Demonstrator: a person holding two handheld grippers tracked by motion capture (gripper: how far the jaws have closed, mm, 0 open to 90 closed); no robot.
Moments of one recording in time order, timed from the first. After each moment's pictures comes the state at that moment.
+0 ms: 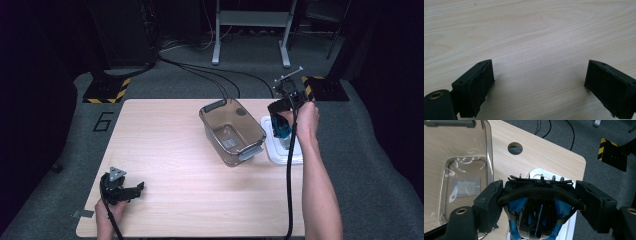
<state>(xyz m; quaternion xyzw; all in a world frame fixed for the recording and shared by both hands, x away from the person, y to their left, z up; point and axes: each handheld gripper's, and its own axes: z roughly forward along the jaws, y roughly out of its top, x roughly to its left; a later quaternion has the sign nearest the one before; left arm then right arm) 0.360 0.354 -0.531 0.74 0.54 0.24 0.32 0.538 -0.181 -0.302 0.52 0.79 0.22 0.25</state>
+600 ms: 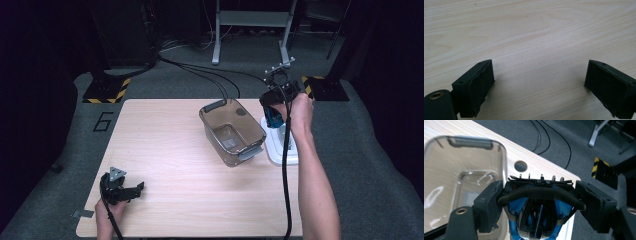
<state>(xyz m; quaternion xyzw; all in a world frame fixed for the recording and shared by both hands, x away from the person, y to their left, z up) 0.360 0.354 -0.531 0.74 0.54 0.24 0.32 0.527 -0.146 -0.266 0.47 0.80 0.24 0.29</state>
